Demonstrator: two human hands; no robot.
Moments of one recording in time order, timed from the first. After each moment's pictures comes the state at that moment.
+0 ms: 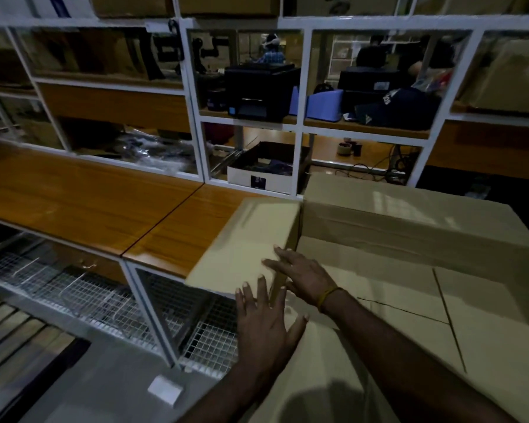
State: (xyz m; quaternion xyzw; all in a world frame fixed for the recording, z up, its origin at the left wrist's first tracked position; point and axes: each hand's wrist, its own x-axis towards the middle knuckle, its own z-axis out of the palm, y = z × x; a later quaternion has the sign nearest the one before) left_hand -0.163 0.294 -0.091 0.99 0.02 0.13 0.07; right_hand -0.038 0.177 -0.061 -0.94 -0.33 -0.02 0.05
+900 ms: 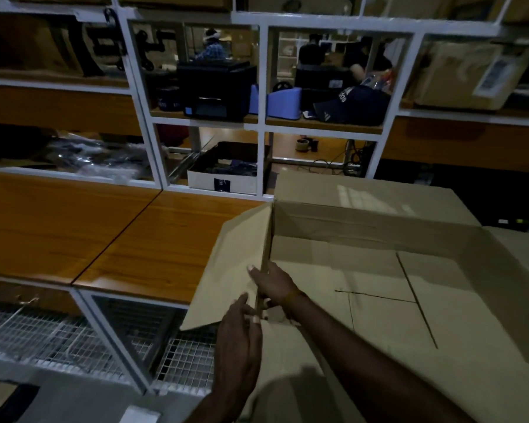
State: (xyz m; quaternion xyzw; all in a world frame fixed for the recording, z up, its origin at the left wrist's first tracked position) left_hand -0.162 0.331 -0.119 0.86 0.01 0.16 0.48; right_hand -0.045 0.227 -0.070 -0.84 0.08 0.15 0.52
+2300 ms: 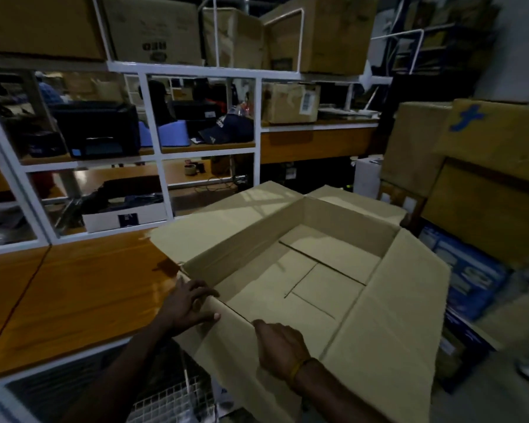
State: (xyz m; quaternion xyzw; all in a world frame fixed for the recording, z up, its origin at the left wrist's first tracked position) left_hand -0.076 0.436 -0.087 0.89 -0.41 -0.01 0.18; right_hand -0.300 0.267 -0.050 -0.98 0.13 0.04 0.14
